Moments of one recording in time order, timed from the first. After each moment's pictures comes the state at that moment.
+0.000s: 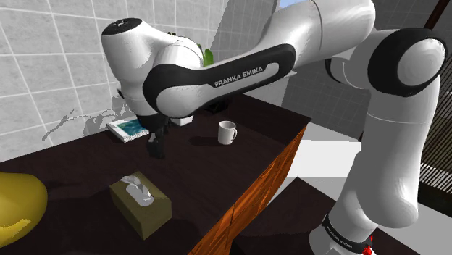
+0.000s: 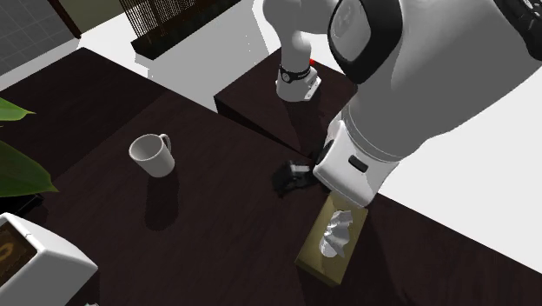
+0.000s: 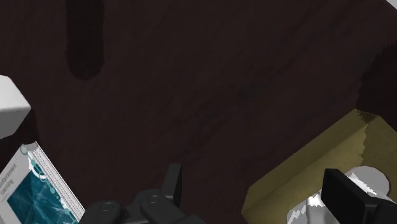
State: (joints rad) arm 0.30 0.26 0.51 -1.69 -0.45 1.82 0.02
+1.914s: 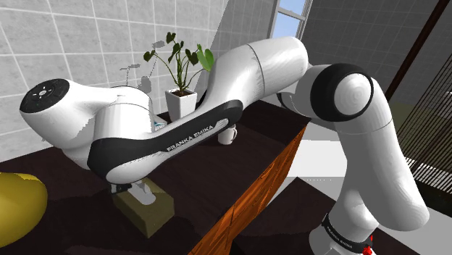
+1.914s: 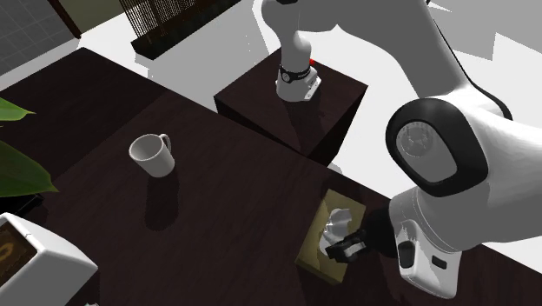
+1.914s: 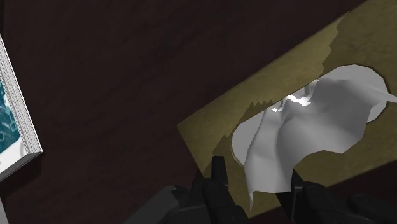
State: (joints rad) arm 0.52 0.63 0.49 -1.40 -0.71 1.80 0.01
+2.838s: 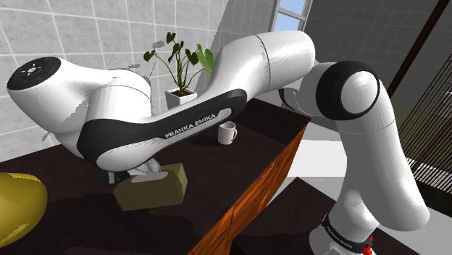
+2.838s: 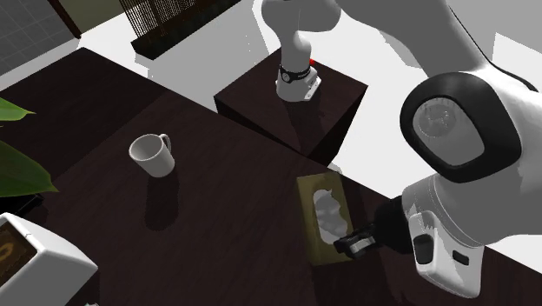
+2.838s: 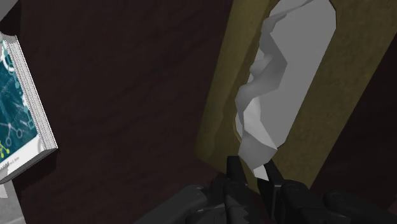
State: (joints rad) arm 0.52 0.61 0.50 -1.35 -0.69 1.74 -0.02
